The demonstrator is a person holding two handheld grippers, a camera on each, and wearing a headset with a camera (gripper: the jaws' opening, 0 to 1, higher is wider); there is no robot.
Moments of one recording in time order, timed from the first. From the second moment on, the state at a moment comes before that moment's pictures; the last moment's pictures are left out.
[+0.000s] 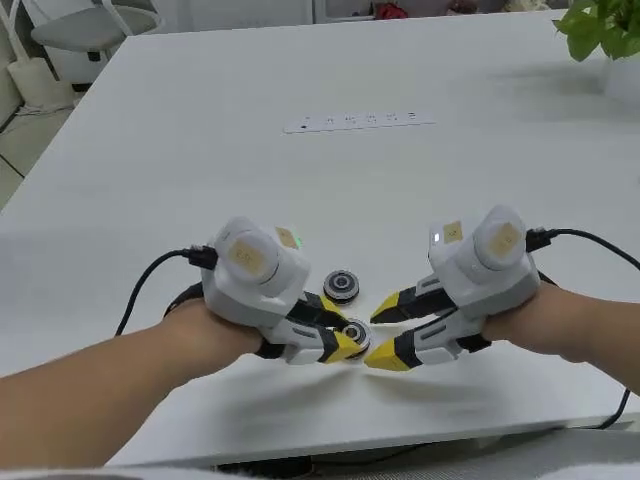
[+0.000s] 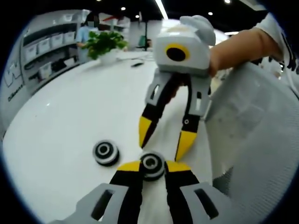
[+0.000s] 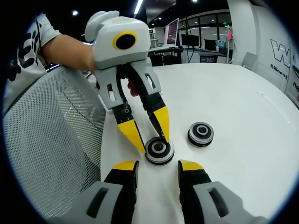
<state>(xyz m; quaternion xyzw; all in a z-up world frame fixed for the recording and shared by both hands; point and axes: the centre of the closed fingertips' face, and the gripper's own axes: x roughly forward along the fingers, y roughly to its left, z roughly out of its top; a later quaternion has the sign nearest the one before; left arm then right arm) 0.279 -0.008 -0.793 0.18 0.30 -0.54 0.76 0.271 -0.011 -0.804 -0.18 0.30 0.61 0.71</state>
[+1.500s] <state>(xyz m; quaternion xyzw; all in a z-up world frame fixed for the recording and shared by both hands) 0.281 -0.006 -0.794 0.20 0.25 -0.52 0.79 0.279 0.001 -0.808 -0.15 0.28 0.58 0.75</state>
